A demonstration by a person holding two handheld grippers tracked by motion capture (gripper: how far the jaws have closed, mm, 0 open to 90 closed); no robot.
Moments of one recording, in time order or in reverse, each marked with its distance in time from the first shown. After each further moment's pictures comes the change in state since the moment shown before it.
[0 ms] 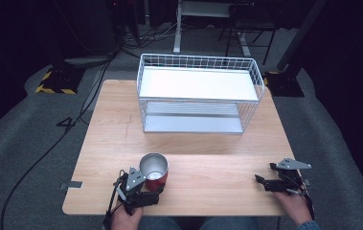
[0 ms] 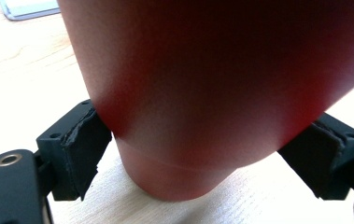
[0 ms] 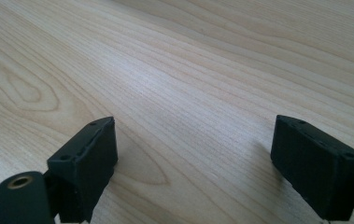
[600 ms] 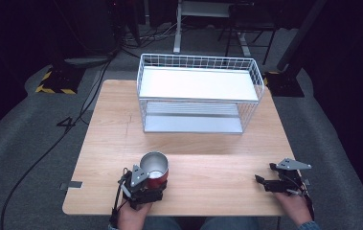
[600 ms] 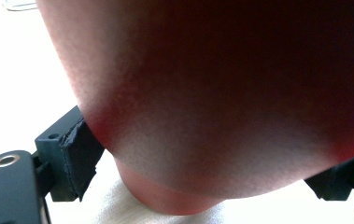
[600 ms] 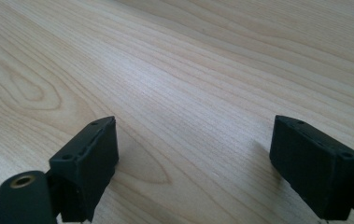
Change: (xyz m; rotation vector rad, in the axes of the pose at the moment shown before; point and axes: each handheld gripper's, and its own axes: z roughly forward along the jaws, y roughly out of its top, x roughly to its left) left arm -0.001 0.002 0.015 0.009 0.033 -0.030; right arm 0.001 0.000 -0.001 0.001 0.002 -0.004
